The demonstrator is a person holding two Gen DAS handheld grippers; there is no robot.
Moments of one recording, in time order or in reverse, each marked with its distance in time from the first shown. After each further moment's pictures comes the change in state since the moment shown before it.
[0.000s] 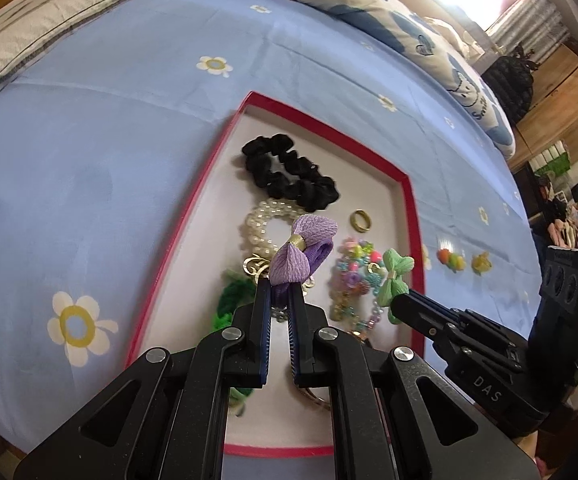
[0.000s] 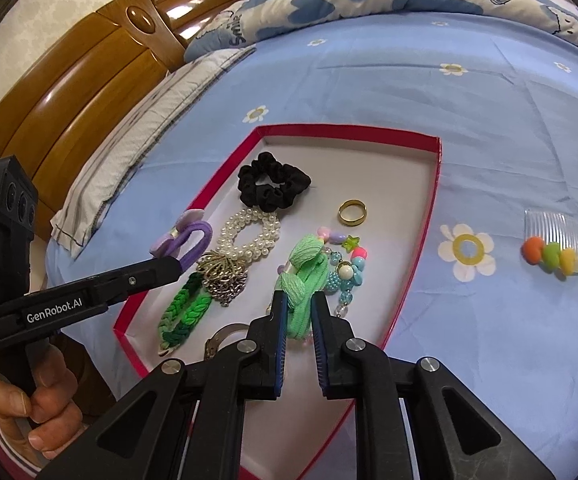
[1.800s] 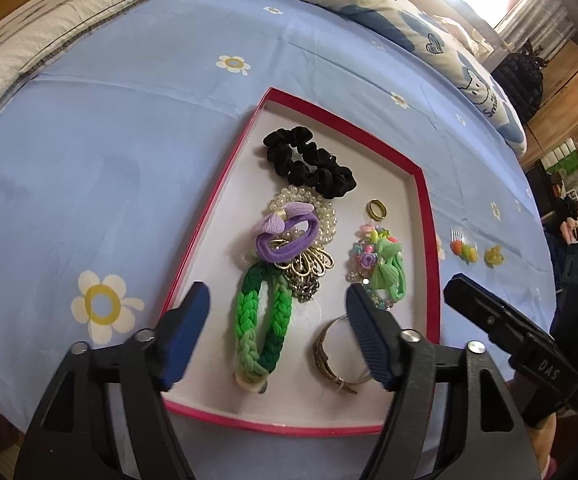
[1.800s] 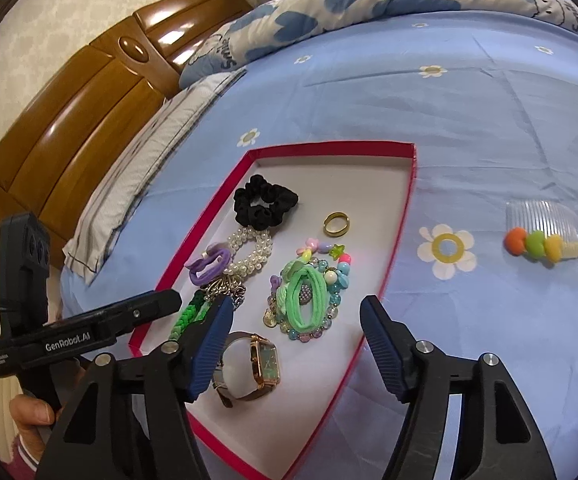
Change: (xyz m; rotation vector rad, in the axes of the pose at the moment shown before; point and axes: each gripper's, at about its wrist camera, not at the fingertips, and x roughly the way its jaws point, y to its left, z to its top) left arm -0.017 0.004 -0.018 0.003 -0.012 0.056; right arm -0.022 -0.018 -0.002 0.088 -0.068 0.050
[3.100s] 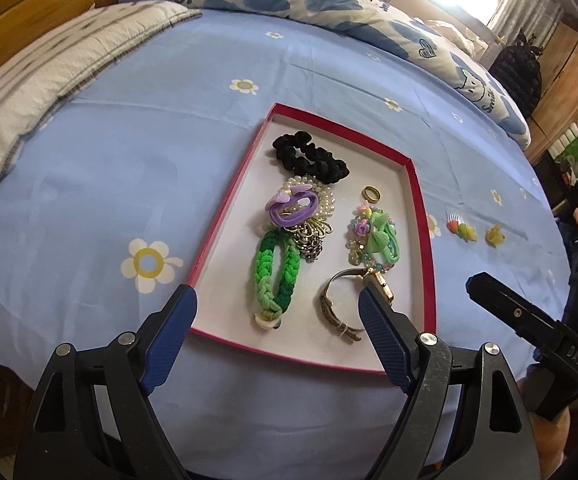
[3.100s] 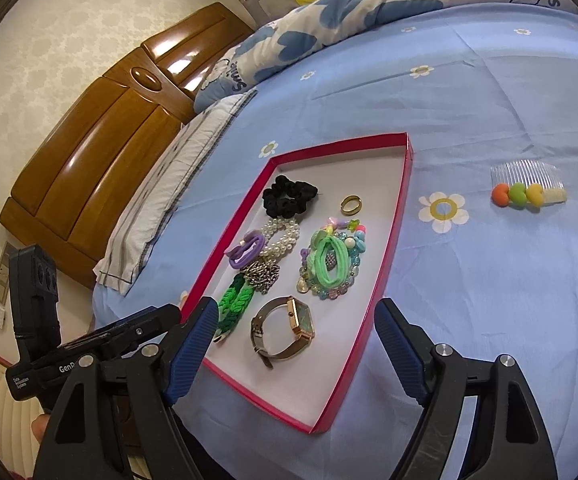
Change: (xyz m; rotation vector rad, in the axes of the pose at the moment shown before) left arm -0.051 -0.011 -0.039 0.064 -0.090 0.090; right arm -0.039 0.003 -0.034 0.075 -0.069 0.097
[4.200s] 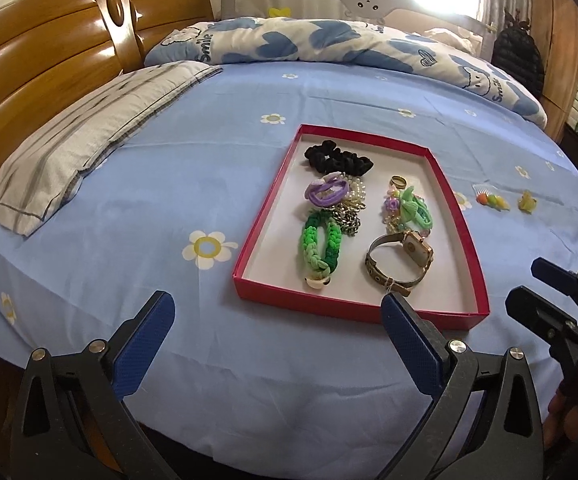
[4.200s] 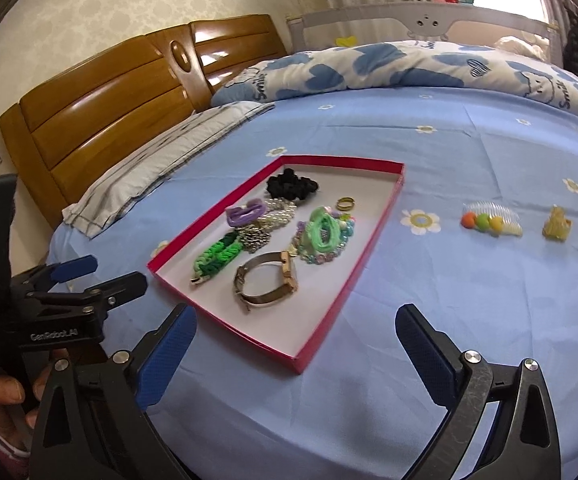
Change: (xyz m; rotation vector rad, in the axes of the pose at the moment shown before) left arm -0.021 -0.004 -0.064 0.131 -0.209 0.192; right arm -0.023 0.030 -0.069 -0.289 -0.143 -0.175
